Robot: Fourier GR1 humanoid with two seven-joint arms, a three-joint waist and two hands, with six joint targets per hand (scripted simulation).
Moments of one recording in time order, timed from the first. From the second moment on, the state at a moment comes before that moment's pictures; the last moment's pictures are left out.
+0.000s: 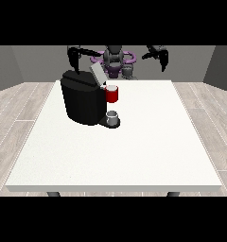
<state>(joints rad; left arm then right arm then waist) -0.38 0.00 0.16 -1.11 -0.18 -0.29 -0.17 -0.50 -0.20 -0.22 -1.10 -0.06 0.01 0.10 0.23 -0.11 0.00</state>
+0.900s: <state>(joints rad) -0.23 0.05 0.14 -1.39 -0.12 -0.26 -0.12 -0.66 -0.17 -0.15 -1.00 -0.03 0.03 0.06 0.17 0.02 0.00</state>
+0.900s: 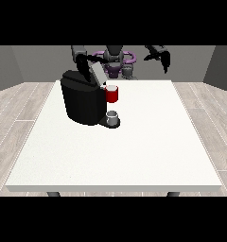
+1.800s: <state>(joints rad) -0.28 0.09 0.13 -1.40 -0.11 -0.26 -0.08 -0.82 -0.19 -0.09 -1.00 0.07 -0.04 0.17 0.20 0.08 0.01</state>
